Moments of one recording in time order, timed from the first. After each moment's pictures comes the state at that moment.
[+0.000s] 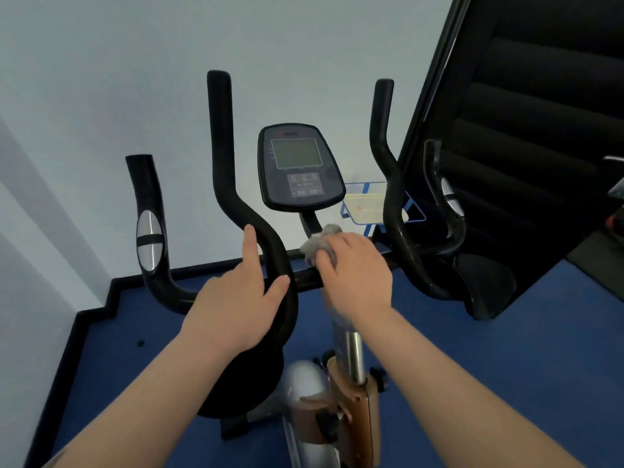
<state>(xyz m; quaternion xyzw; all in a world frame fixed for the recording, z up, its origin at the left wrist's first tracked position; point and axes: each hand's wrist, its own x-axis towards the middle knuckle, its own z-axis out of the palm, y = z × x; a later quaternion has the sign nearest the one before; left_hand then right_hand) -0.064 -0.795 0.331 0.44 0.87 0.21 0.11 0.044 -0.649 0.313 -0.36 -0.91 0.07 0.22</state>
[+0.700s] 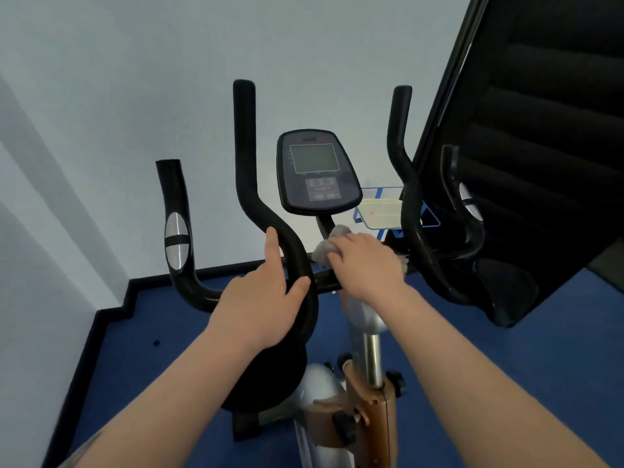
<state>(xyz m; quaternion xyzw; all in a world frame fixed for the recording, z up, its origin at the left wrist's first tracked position) -0.065 -0.795 0.331 0.44 0.87 0.20 0.10 0.023 -0.634 0.321 -0.34 -0.94 0.02 0.06</state>
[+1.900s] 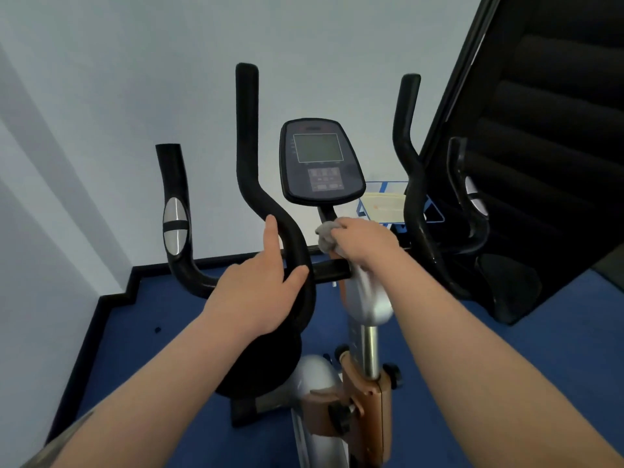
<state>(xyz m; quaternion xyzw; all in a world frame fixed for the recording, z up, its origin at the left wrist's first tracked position) -0.068 -0.792 0.327 0.44 0.87 0.21 0.10 0.004 -0.611 0.339 -0.41 -0.90 0.15 -0.01</state>
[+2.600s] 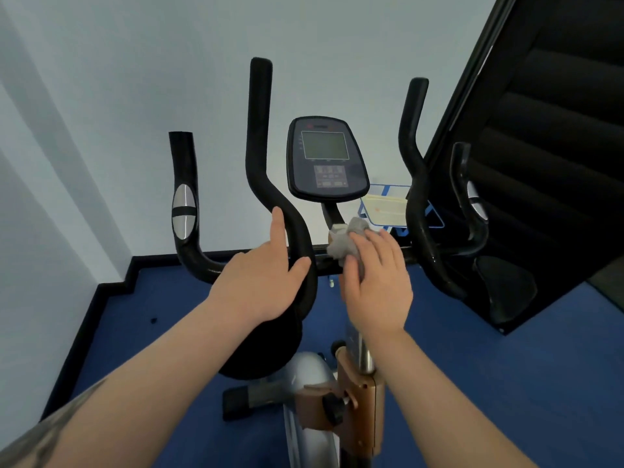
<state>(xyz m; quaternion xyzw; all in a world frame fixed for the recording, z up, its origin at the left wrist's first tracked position) -0.067 -0.792 0.320 0.43 0.87 0.21 0.08 0.064 -0.670 0.280 -0.32 -0.86 0.06 0.39</state>
